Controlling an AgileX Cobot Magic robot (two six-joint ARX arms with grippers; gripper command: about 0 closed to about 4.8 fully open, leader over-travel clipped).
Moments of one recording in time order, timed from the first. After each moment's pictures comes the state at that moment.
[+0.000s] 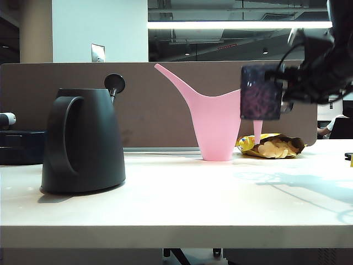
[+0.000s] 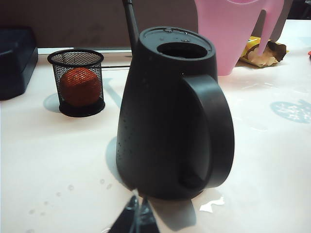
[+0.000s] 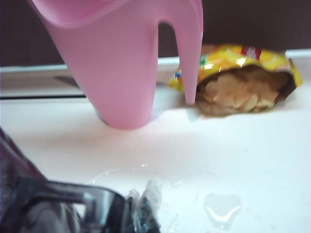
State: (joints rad) left arm -0.02 0.01 0.01 -0.08 0.31 0.00; right arm 0.19 1.59 0.74 0.69 0.00 0.15
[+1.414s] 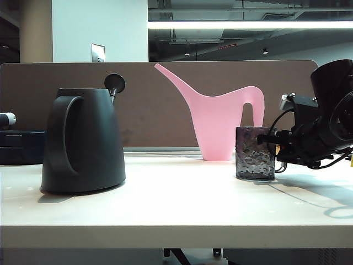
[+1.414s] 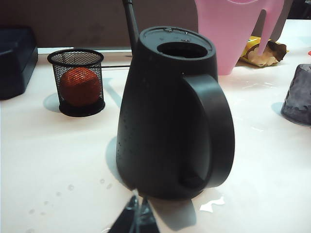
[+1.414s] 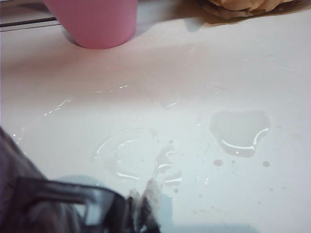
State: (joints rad) left arm -0.02 0.01 0.01 -0.08 0.31 0.00; right arm 0.19 1.93 0.74 0.89 0.00 0.19
